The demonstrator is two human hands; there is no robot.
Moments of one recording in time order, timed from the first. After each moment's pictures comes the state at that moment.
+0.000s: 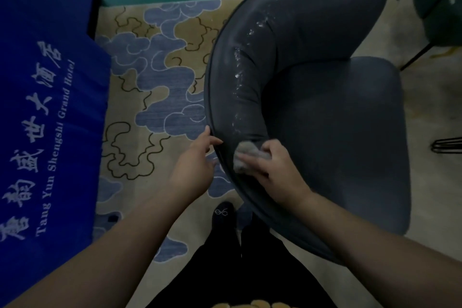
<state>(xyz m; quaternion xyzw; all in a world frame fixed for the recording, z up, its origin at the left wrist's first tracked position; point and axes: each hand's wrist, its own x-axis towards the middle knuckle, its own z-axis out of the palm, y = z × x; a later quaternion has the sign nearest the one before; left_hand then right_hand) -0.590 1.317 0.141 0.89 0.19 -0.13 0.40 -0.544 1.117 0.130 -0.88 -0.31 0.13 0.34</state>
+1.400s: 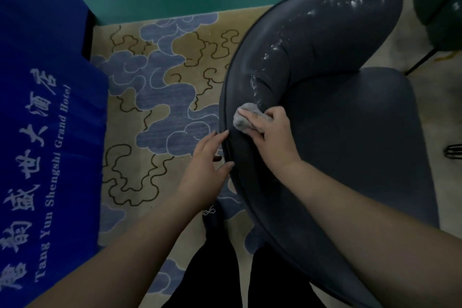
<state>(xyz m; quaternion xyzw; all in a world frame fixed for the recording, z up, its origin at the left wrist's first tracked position) -0.524 1.368 0.128 0.86 0.17 -0.12 0.46 -0.431 1.219 0.103 -0.90 -0.16 0.02 0.39</state>
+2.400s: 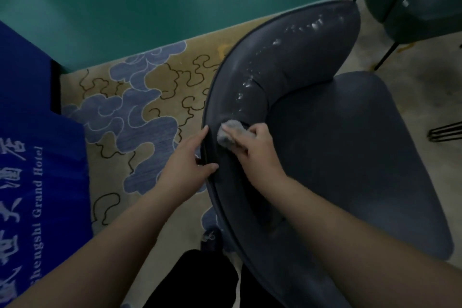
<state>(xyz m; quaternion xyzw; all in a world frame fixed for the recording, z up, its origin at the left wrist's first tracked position) -0.399 1.408 0.130 0.90 0.08 -0.16 0.40 -0.377 1.235 0.104 -0.88 -0.07 0.03 0.47</state>
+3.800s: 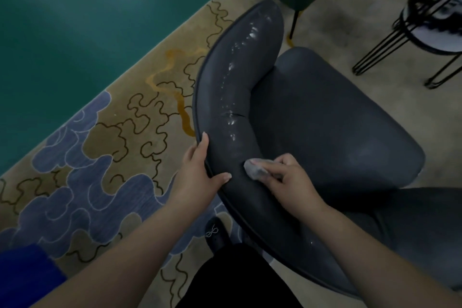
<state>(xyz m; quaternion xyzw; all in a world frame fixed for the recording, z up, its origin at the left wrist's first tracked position) -0.260 1.434 0.130 0.88 -0.14 -0.28 0.35 -0.373 1.258 0.108 -0.84 0.23 0.00 0.49</state>
